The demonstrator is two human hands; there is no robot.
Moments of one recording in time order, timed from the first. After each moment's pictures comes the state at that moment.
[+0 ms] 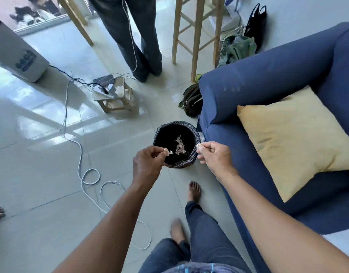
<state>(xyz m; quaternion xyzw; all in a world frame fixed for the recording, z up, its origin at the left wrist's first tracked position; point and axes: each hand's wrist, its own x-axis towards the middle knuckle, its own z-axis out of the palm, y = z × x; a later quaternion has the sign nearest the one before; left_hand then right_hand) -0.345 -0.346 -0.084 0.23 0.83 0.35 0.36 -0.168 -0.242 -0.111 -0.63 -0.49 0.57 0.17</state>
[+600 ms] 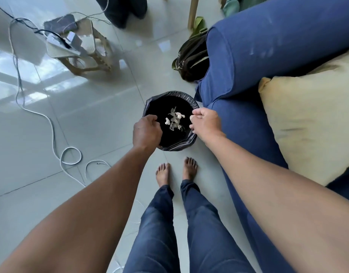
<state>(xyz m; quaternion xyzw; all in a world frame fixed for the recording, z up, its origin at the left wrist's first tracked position) -0.411 -0.230 -0.250 0.23 0.87 0.18 0.39 -0.257 -0.137 -0.276 -0.69 -0.51 0.52 0.03</state>
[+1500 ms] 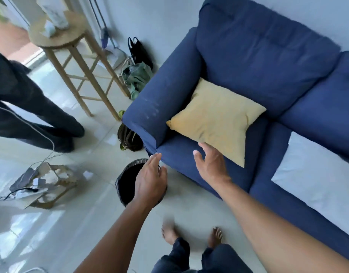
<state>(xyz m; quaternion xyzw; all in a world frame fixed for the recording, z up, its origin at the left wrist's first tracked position) -0.287 -0.229 -0.058 0.69 0.64 0.12 0.32 -0.091 -0.239 -0.058 -0.80 -0.49 0.29 0.21</state>
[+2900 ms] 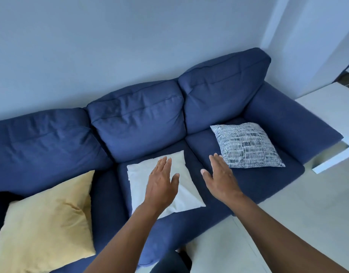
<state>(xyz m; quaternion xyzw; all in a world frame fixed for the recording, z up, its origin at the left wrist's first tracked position) 0.353 -0.458 0.009 0.94 0.15 0.03 0.30 0.435 -0.645 0.015 -0.95 -0.14 0.12 0.27</state>
